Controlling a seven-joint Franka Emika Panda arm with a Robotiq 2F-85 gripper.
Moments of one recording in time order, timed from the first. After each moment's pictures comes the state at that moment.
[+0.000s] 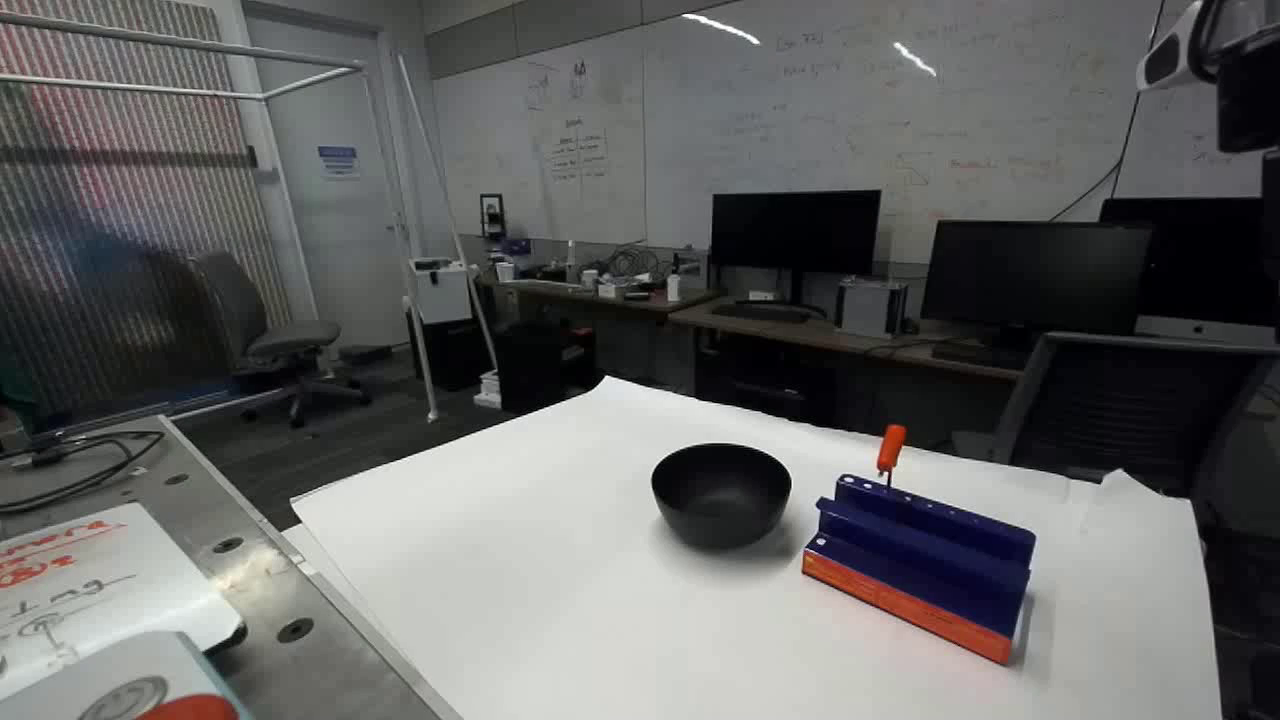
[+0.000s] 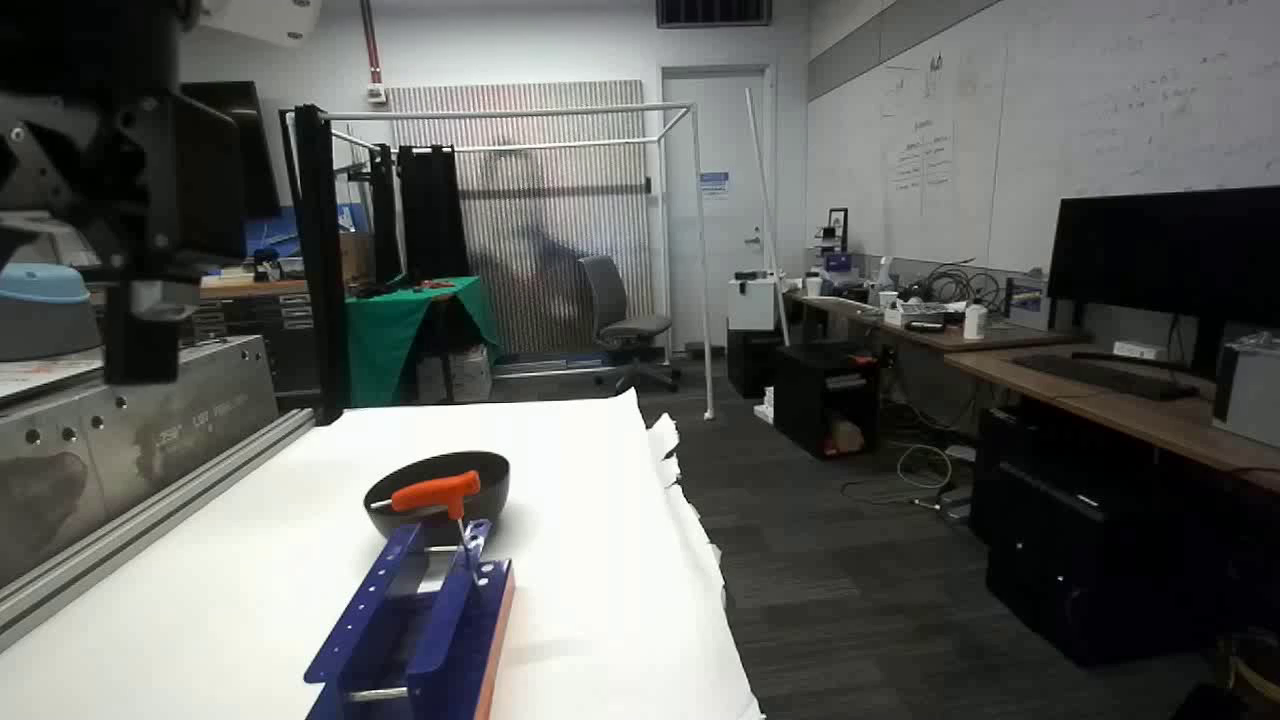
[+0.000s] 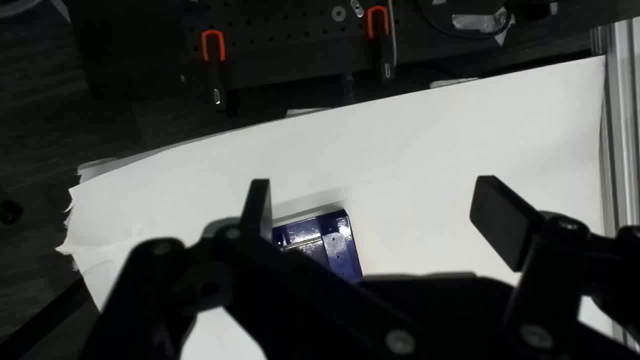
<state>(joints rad) 0.01 -0.66 0.02 -2.41 0.05 1.52 0.12</state>
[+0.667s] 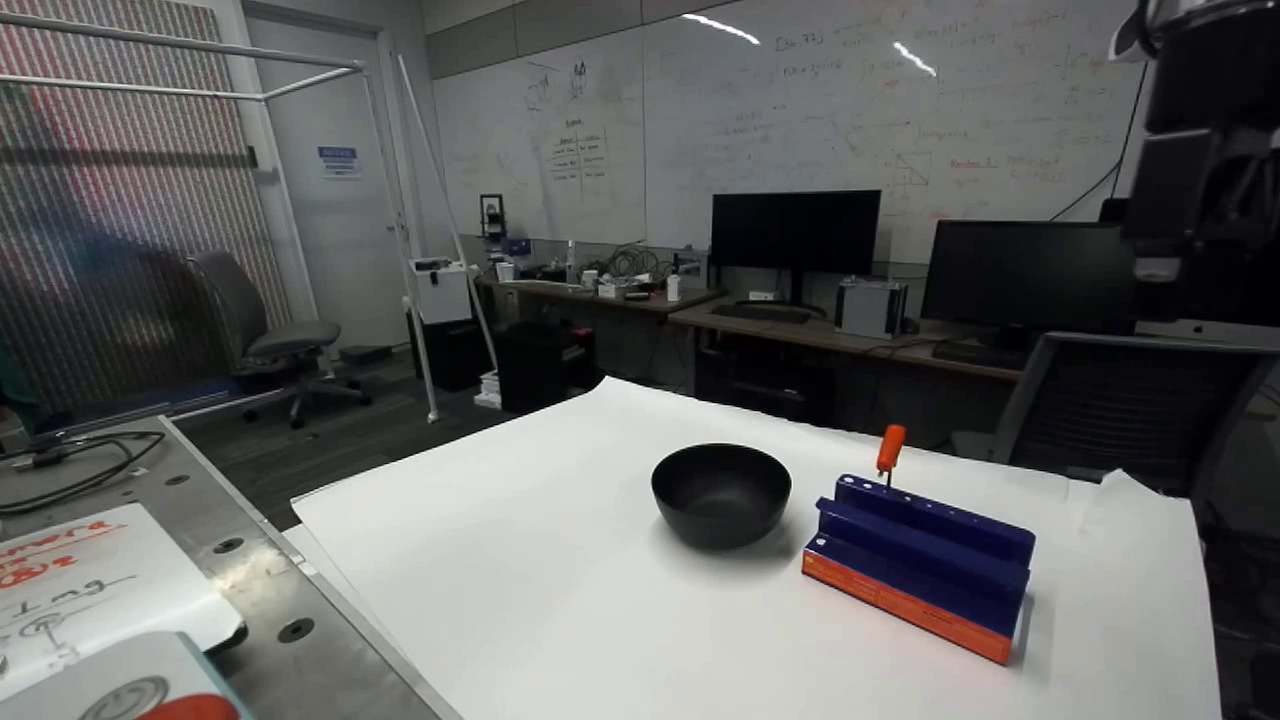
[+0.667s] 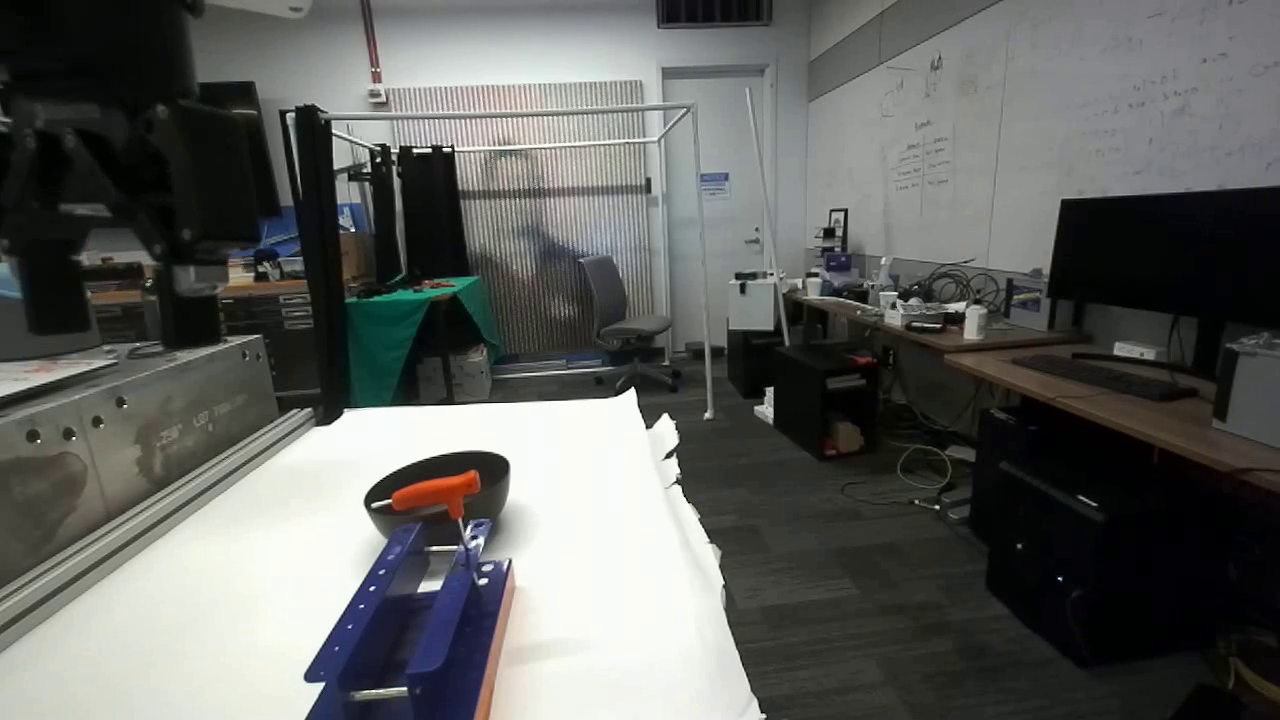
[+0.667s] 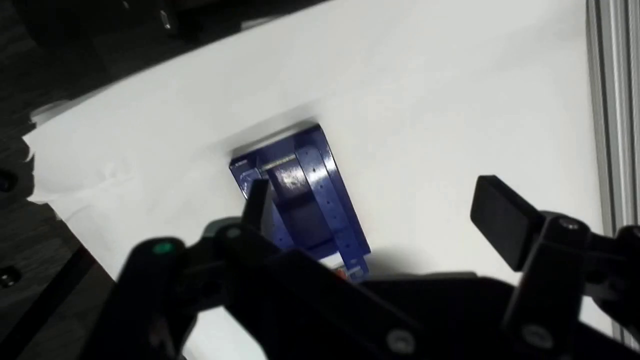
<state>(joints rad) 0.01 -0.64 0.06 -2.40 0.10 1.72 0.27</state>
